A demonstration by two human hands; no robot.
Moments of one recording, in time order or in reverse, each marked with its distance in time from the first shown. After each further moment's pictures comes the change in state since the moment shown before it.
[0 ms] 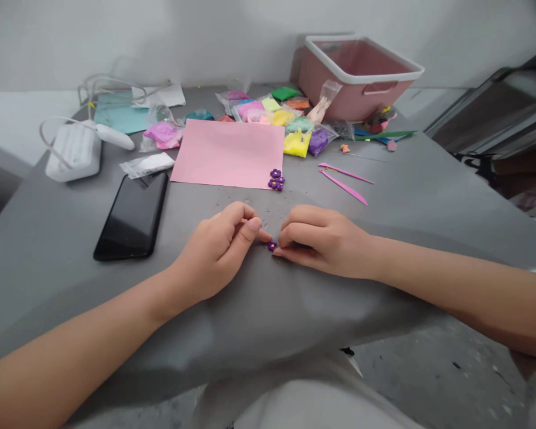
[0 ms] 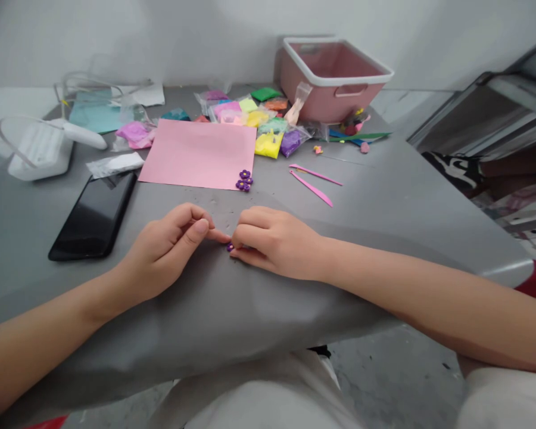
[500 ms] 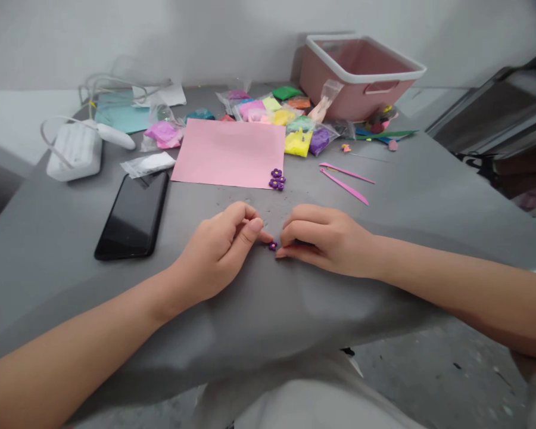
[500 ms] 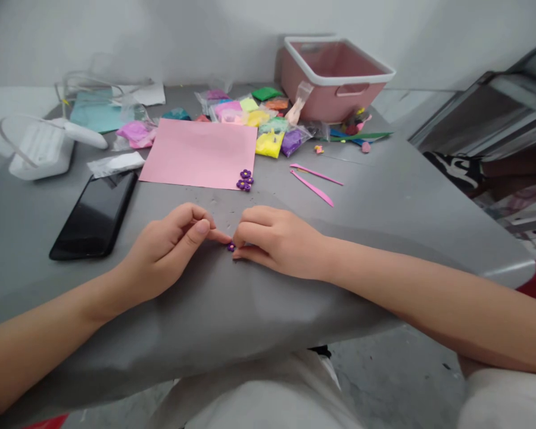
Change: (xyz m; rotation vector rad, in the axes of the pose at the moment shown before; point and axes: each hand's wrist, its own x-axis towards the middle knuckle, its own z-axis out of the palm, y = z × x) left_hand 0.000 0.001 0.000 -0.004 -0.009 -0.002; right_hand -0.001 0.001 -0.002 0.072 -0.010 0.033
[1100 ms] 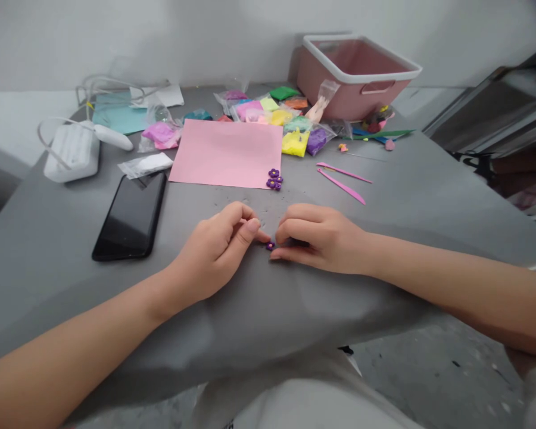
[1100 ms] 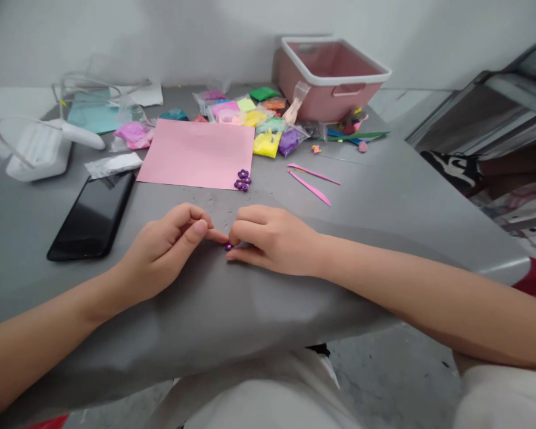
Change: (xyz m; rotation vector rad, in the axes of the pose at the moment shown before) left_hand 0.000 -0.001 0.000 -0.025 -0.009 0.011; right_hand 0.001 0.002 0.002 -0.014 0.006 -0.013
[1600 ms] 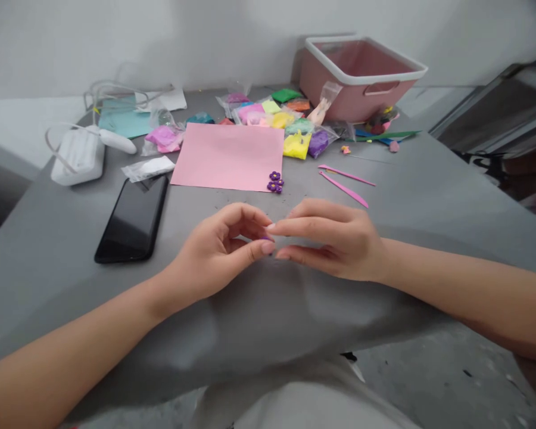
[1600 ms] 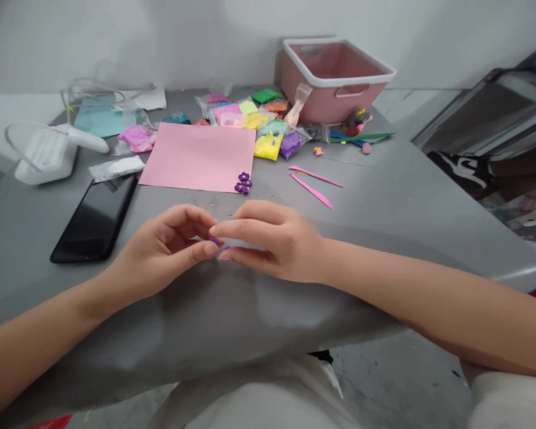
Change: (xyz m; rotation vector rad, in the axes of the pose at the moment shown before) left_hand 0.005 -0.002 0.004 -0.553 -0.061 -0.053; right_hand 0.001 -0.008 -0.008 0.048 0.237 -0.063
